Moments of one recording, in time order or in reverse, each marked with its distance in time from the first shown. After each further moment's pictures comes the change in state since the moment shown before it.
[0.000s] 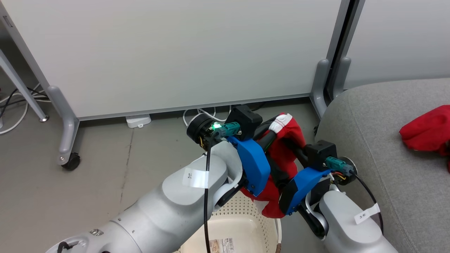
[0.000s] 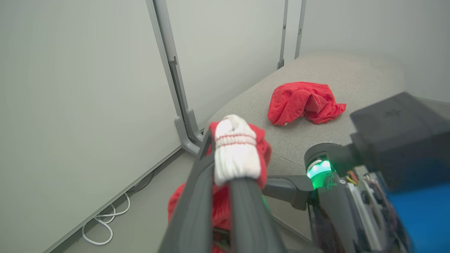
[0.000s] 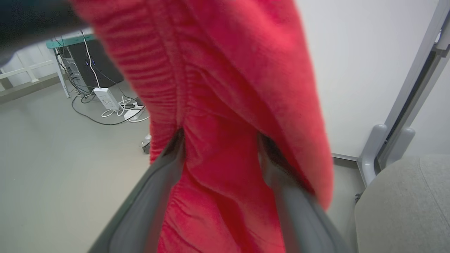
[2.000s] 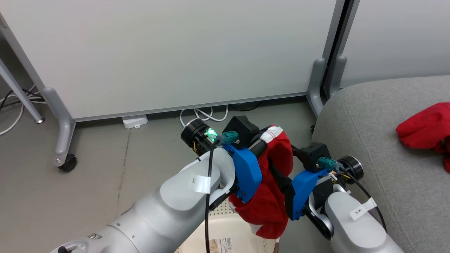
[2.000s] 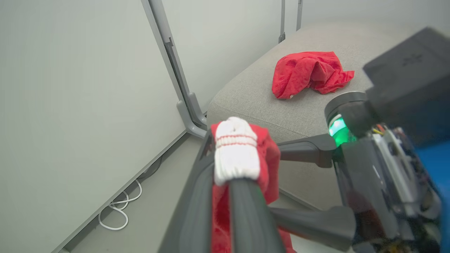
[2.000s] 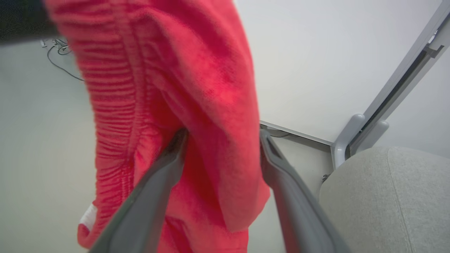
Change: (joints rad) left arm 0.021 0.000 -0.005 0.075 0.100 -0.046 0.020; right arm 0.028 -0.031 -0.027 -0.057 -0.153 0.000 0.153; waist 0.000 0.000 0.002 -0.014
